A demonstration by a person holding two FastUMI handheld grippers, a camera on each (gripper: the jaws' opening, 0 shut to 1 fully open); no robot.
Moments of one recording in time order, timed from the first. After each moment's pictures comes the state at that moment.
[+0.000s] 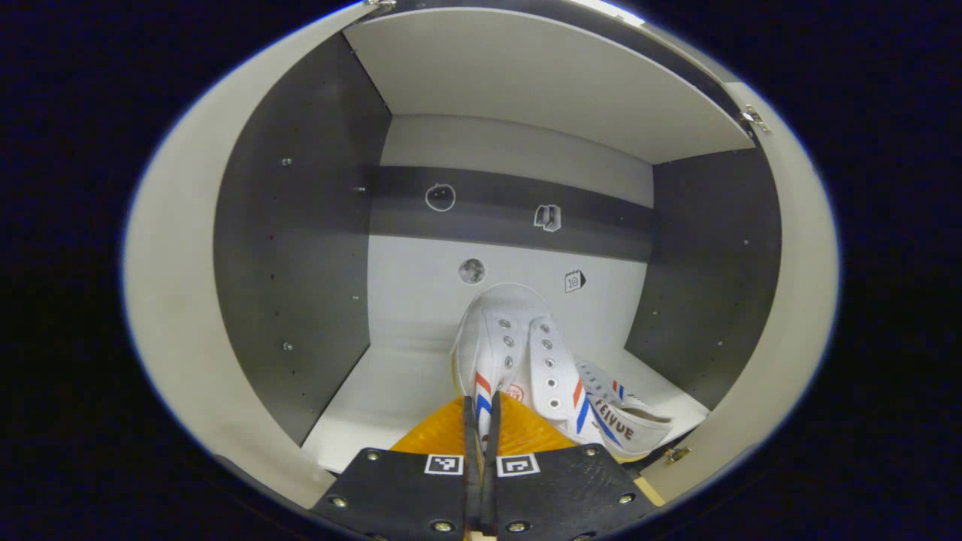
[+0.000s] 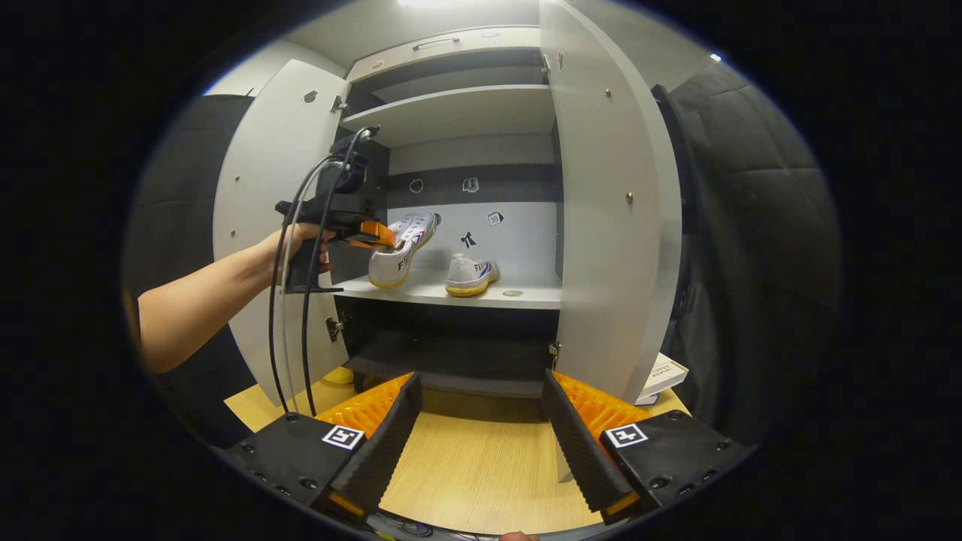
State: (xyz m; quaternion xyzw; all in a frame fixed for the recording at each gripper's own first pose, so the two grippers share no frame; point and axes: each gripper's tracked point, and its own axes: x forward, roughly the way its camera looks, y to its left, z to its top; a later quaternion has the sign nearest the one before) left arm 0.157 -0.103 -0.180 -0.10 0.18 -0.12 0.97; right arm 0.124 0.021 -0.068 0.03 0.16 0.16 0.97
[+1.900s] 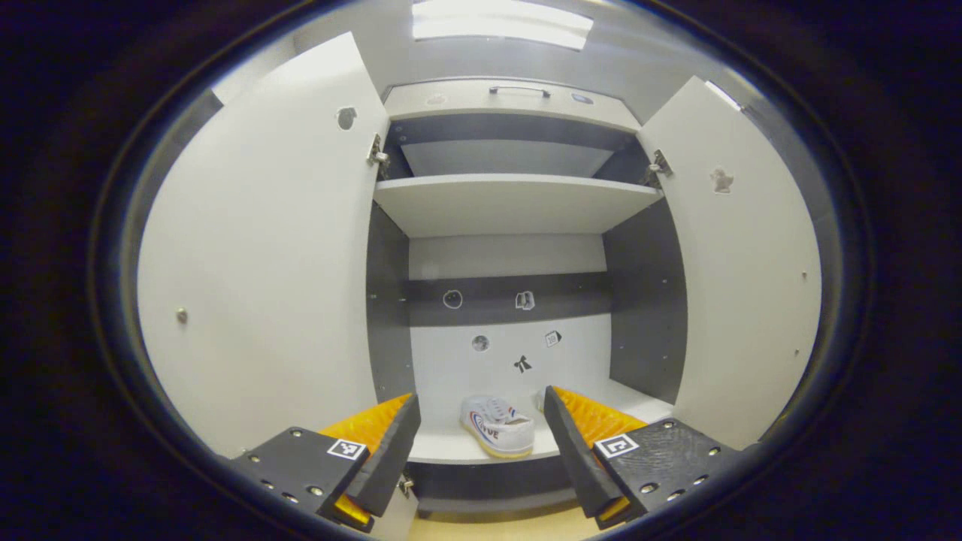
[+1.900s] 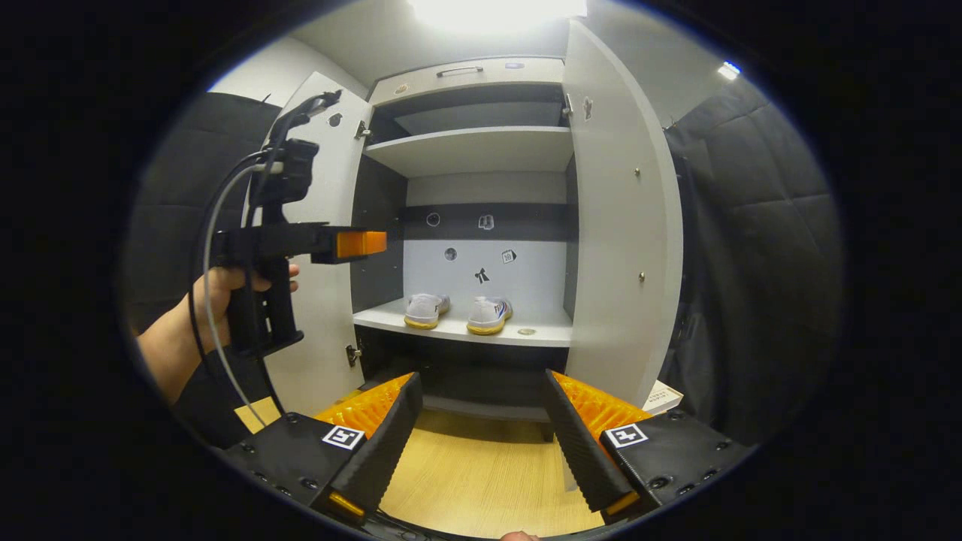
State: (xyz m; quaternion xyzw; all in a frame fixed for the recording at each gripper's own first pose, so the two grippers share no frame) left arm -0.056 -0.059 -0.028 -0.03 0.00 -0.08 1.00; right arm 0.098 0.041 -0.002 0.02 0.10 0.16 0.98
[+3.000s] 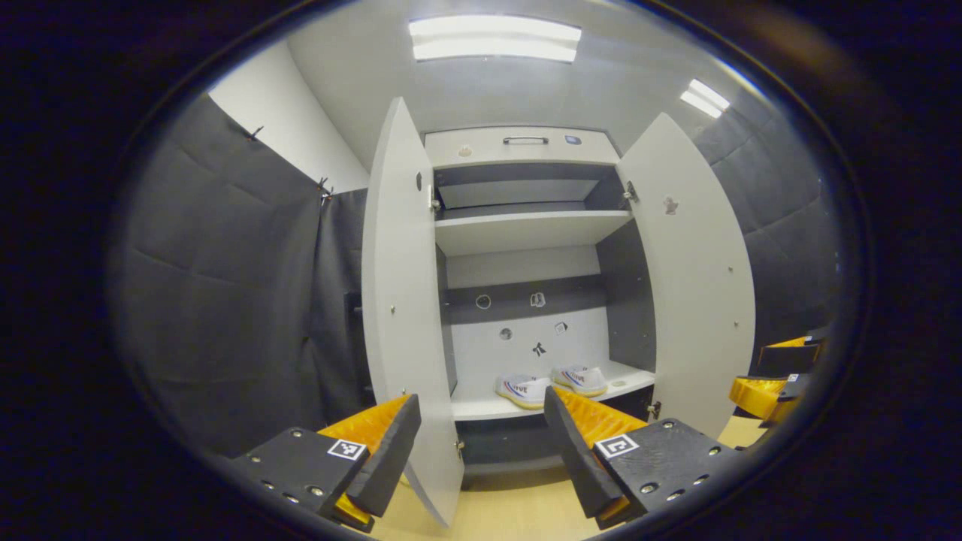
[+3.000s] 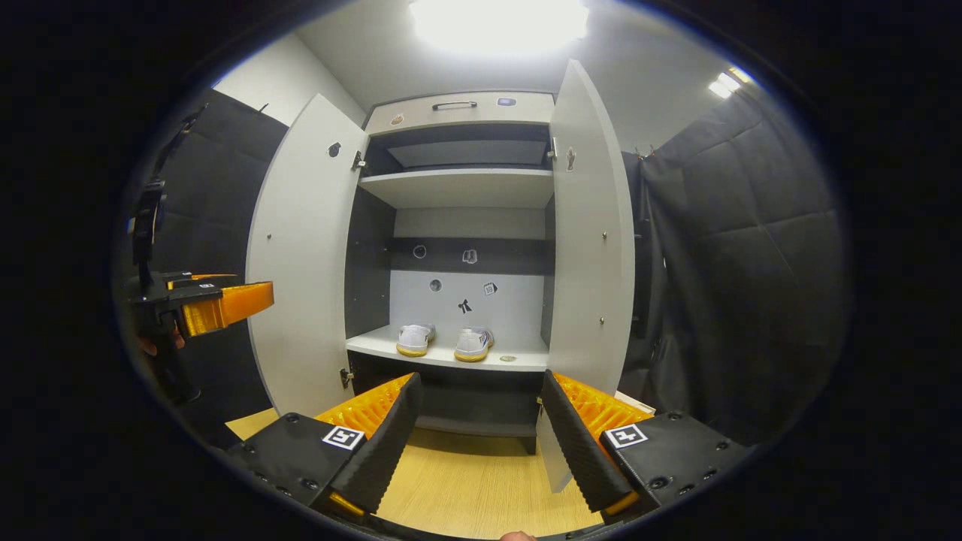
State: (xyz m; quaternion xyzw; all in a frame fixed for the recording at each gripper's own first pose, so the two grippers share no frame) left arm -0.225 0.020 -0.022 -0.01 -0.01 -0.06 1.00; right arm 0.066 0.031 0.036 0.02 0.05 0.11 0.99
